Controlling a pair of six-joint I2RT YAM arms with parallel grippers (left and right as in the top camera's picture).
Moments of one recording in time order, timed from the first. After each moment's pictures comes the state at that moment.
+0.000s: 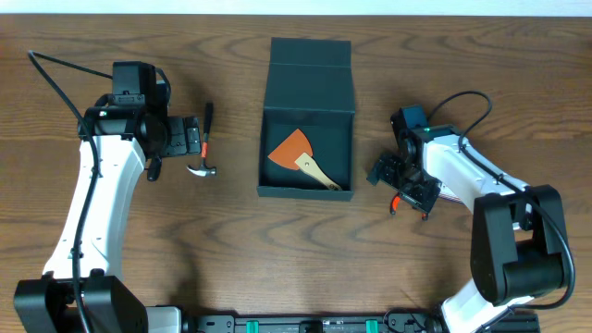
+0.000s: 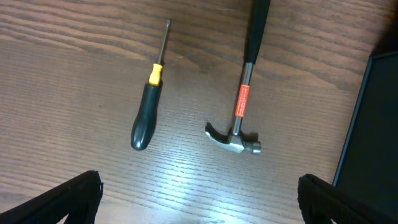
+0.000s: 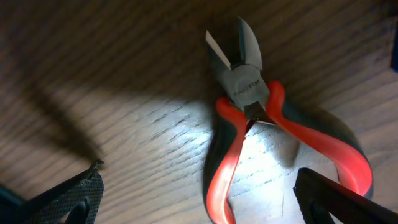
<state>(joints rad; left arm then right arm) 0.02 1.53 1.27 -0.94 -0.04 -0.09 0.20 1.80 1.04 -0.84 -0.03 0.81</state>
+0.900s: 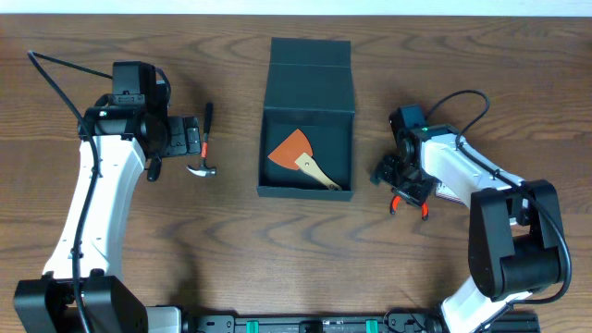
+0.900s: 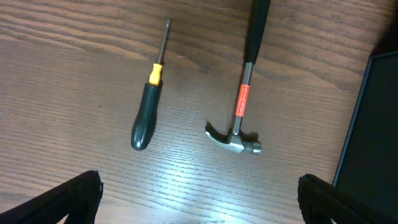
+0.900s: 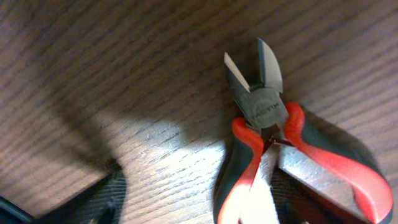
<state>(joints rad) 0.02 1.53 1.27 -0.94 -0.04 -0.09 0.20 1.83 1.05 -0.80 -0.03 0.81</state>
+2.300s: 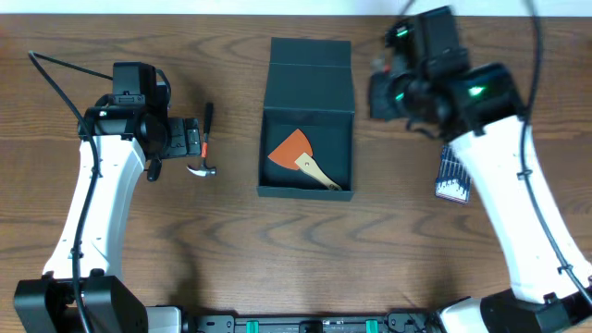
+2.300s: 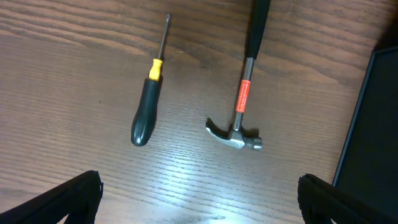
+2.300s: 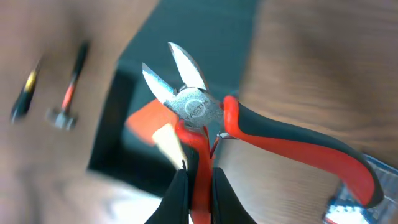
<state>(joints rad) 0.02 1.53 1.27 -0.96 -0.04 -0.09 0.41 1.63 1.80 -1.18 -0.03 0.25</state>
